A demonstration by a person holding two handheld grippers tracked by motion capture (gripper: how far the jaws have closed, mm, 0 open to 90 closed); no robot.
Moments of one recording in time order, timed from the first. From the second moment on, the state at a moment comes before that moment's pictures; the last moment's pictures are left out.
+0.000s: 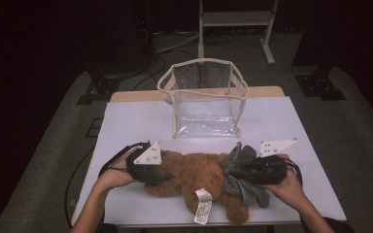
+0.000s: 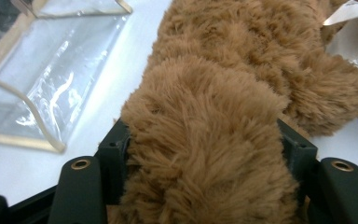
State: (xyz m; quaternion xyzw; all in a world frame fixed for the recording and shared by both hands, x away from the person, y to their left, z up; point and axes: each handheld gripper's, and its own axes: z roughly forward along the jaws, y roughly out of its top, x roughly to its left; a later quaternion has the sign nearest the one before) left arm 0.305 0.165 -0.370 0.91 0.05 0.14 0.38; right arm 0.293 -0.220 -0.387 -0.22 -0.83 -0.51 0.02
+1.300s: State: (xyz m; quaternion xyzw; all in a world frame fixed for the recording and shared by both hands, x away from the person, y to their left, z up) left arm 0.289 0.187 -0.377 0.91 0.05 0.13 0.39; right arm 0.295 -0.220 -0.406 -0.24 -0.84 -0.49 0.05
